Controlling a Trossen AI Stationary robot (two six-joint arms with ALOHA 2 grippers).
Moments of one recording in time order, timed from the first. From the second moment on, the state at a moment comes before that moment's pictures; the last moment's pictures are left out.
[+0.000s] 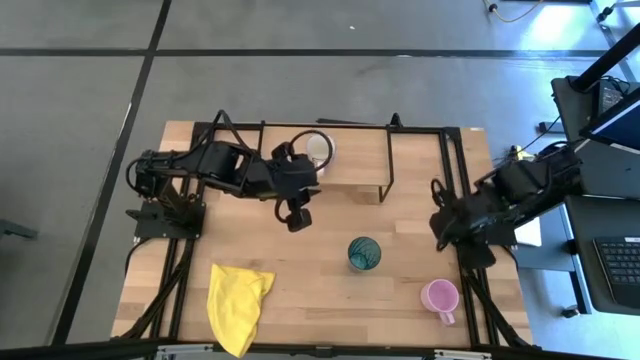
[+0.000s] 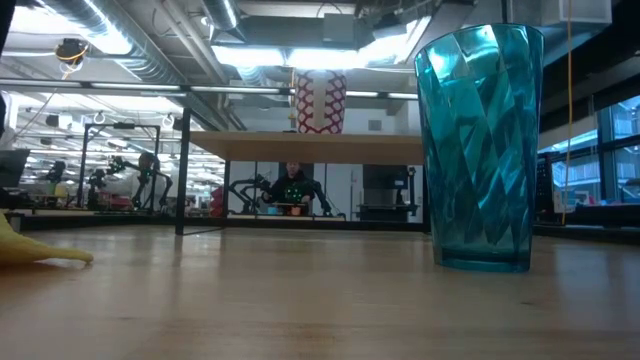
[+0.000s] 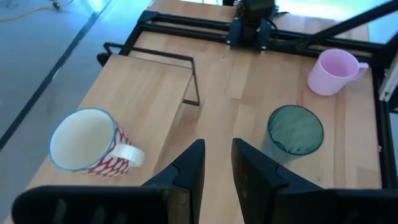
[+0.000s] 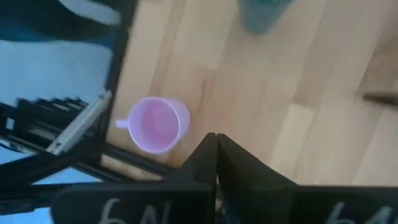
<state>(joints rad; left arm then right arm) -0.21 1.74 2.22 -1.27 -0.42 -0.32 0.49 1.22 1.56 -1.57 -0.13 0.26</state>
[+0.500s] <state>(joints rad) -0.23 1.73 2.17 -1.14 -0.19 -0.14 0.74 1.28 1.56 -1.47 0.05 0.81</state>
